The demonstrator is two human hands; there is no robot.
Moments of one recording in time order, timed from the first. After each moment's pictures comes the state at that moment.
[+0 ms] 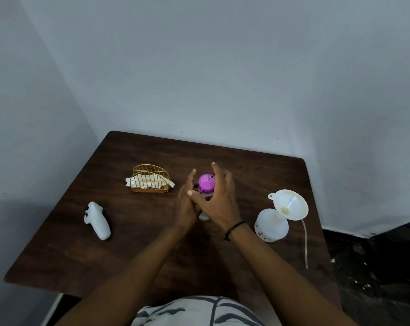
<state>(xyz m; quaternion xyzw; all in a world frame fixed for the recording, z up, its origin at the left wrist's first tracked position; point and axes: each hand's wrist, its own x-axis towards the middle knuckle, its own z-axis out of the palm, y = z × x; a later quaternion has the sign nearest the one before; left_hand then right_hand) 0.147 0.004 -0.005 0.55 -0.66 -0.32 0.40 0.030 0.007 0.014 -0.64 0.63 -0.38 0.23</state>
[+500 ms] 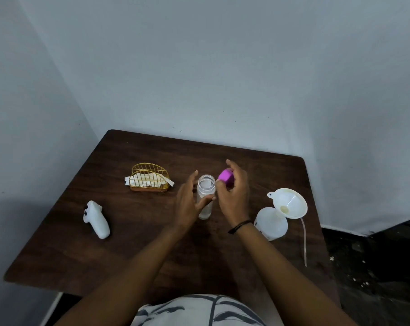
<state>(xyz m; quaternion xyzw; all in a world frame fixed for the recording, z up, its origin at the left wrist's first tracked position) 0.145 -0.003 -0.014 0.56 -0.65 -0.33 0.39 0.010 0.006 0.023 -0.52 0.62 -0.53 0.23</state>
